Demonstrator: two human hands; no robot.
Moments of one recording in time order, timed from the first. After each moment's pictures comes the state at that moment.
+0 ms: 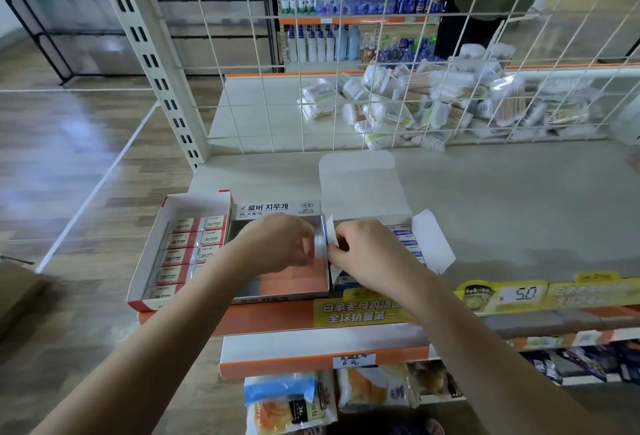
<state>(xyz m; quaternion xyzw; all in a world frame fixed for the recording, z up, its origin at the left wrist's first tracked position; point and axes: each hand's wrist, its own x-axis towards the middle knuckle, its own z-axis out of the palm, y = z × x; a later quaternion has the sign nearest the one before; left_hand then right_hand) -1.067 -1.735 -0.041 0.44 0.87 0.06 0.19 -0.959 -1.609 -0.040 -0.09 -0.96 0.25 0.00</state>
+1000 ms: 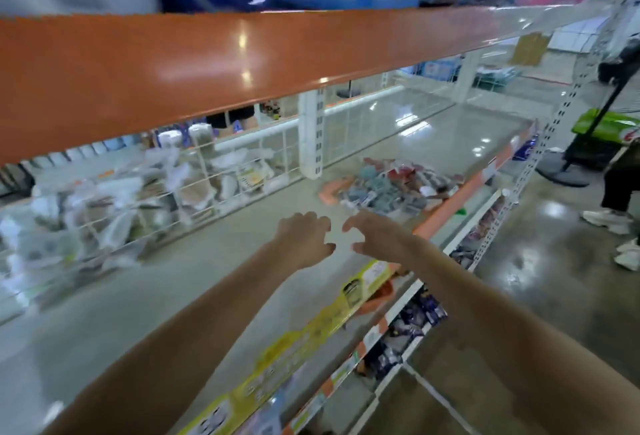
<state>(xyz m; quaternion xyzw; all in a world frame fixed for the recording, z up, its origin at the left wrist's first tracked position) -0.862 -1.282 -0.005 0.68 0.73 -0.03 0.05 -0.720 -1.199 -0.021 -0.38 -0.92 0.12 -0.03</state>
